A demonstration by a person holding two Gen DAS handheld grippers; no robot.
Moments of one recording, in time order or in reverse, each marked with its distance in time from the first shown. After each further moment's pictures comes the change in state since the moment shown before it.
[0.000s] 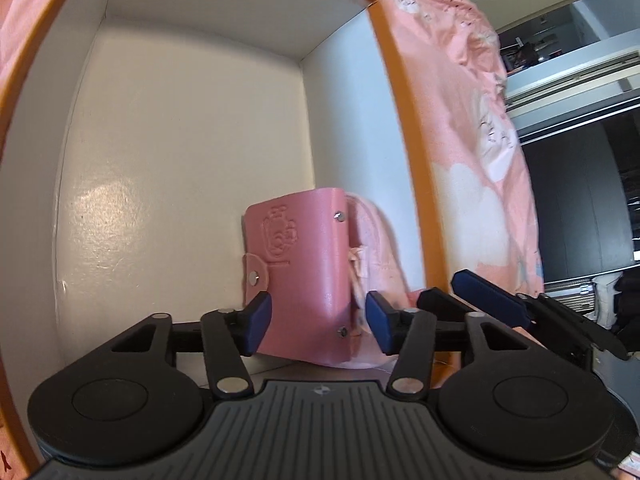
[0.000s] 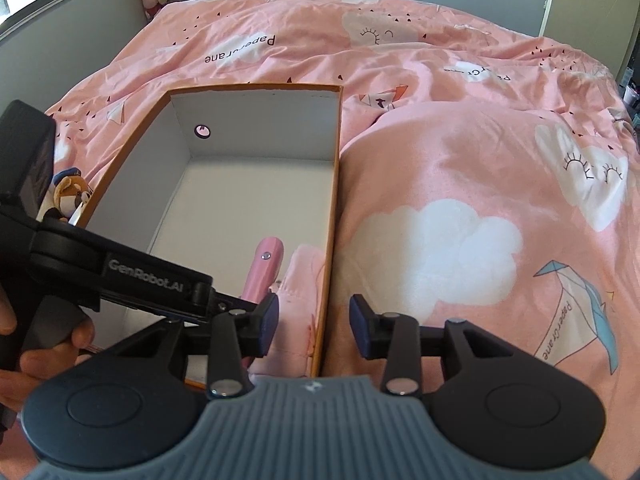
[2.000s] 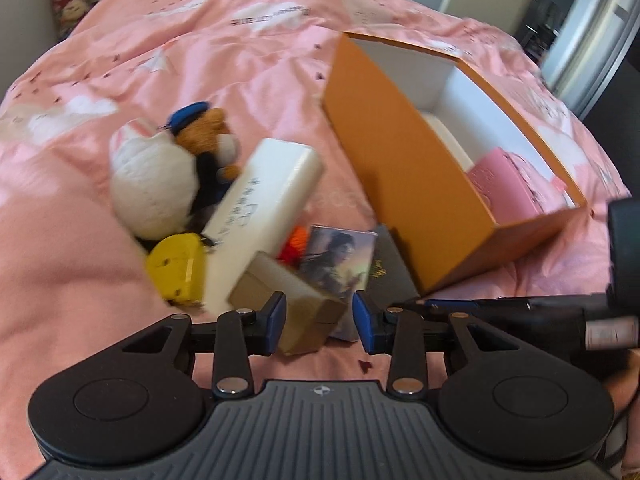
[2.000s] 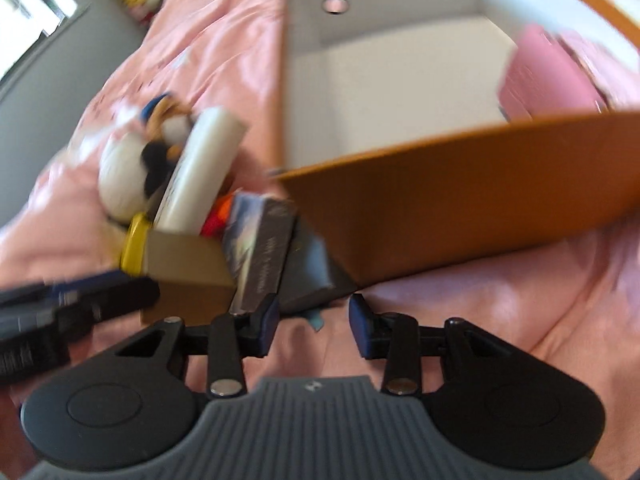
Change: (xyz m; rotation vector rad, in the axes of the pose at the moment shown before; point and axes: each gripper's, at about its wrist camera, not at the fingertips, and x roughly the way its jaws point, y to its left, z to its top) left arm -0.153 0.089 -0.099 0.334 -0.265 0.372; right arm 0.077 0.186 -0.085 0.355 0.113 0.213
